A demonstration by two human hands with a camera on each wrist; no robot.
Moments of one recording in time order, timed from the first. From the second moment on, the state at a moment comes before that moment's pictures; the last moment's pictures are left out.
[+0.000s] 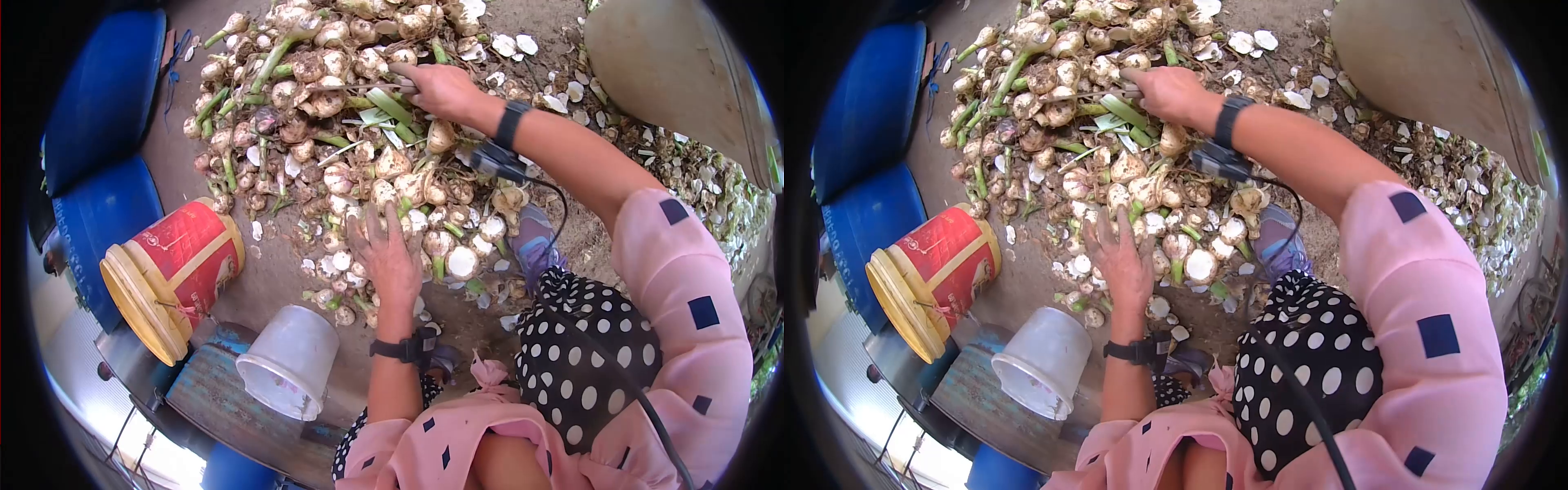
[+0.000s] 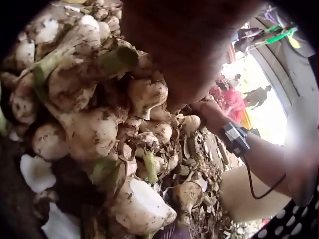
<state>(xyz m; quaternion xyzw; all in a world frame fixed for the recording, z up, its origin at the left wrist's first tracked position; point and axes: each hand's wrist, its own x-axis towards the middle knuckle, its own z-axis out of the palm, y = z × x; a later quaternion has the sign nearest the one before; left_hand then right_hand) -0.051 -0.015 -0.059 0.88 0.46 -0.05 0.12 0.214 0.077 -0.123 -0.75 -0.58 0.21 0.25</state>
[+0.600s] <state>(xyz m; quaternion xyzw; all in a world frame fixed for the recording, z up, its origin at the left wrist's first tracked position) -0.024 -0.027 -0.017 0.54 0.52 0.29 0.60 0.186 -0.061 -0.003 -0.61 -0.64 0.27 0.37</state>
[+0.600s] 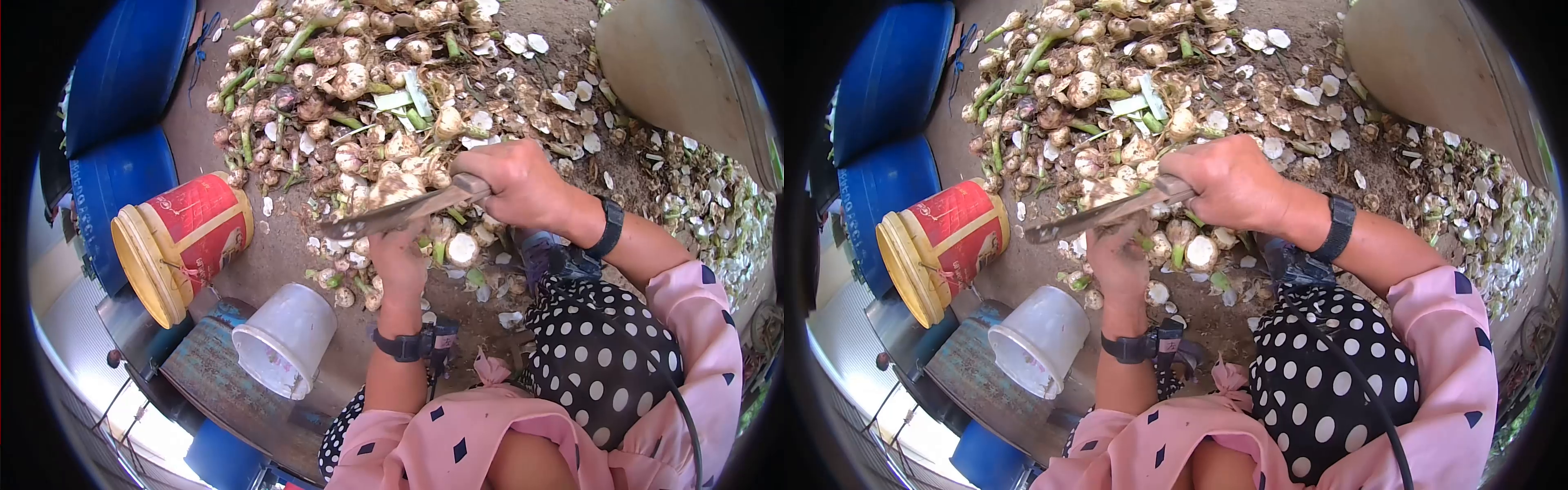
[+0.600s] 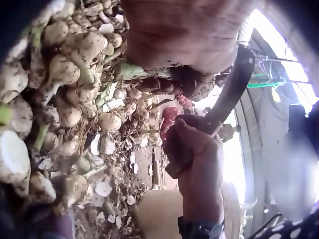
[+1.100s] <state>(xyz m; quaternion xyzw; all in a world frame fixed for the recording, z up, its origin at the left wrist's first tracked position) -0.023 -0.050 0.030 0.33 0.32 0.31 0.83 0.233 -0.076 -0.063 -0.72 -0.47 0.44 0.25</state>
